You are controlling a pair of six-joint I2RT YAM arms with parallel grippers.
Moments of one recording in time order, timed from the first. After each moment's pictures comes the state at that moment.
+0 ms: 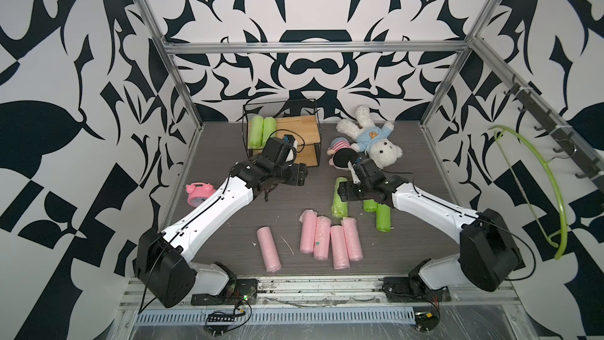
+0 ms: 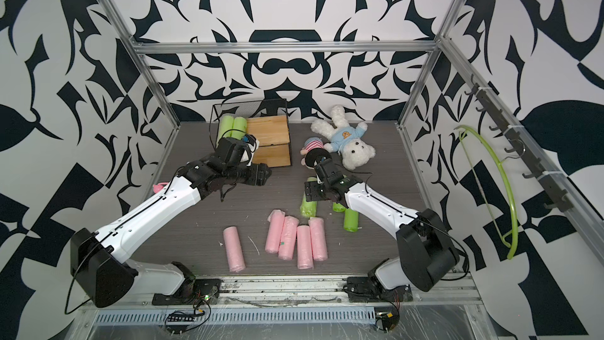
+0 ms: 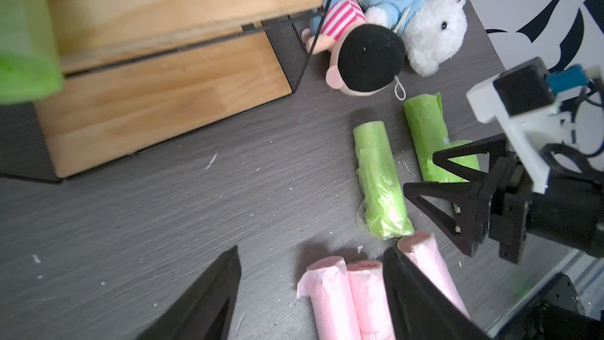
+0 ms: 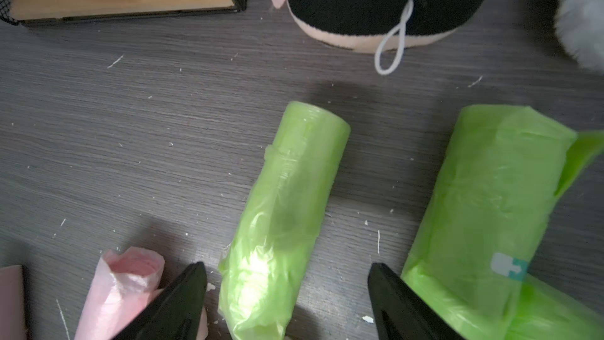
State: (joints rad) left arm -0.64 1.36 1.20 -0.63 0.05 -0.36; right arm 0.56 1.44 0.92 -0.45 -0.01 0.43
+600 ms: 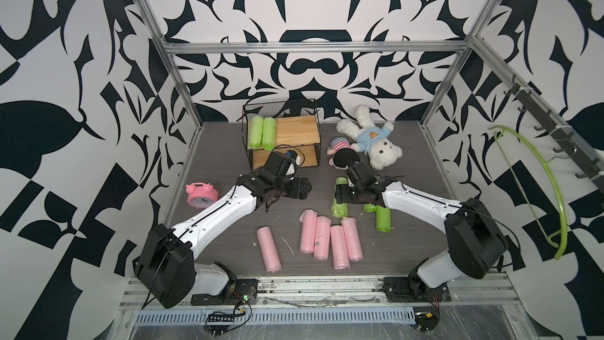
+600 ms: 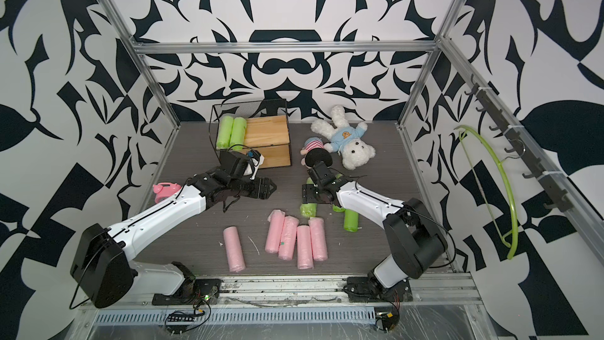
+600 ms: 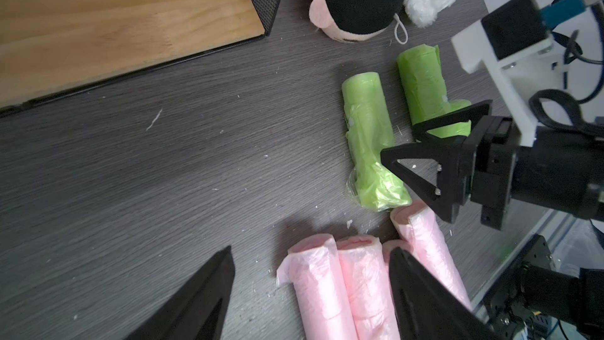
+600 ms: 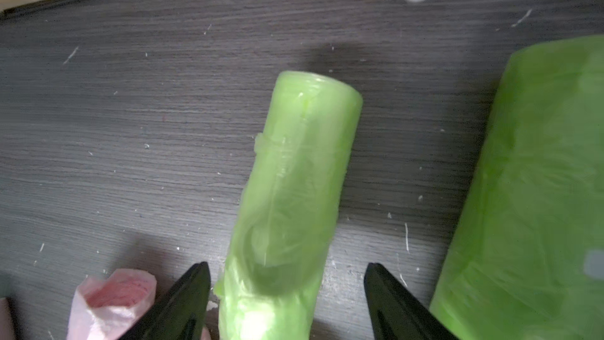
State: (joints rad) left arm -0.65 1.37 1.01 -0.48 0.18 -0.39; right arm 0.60 1.55 0.93 -0.44 0.03 0.56
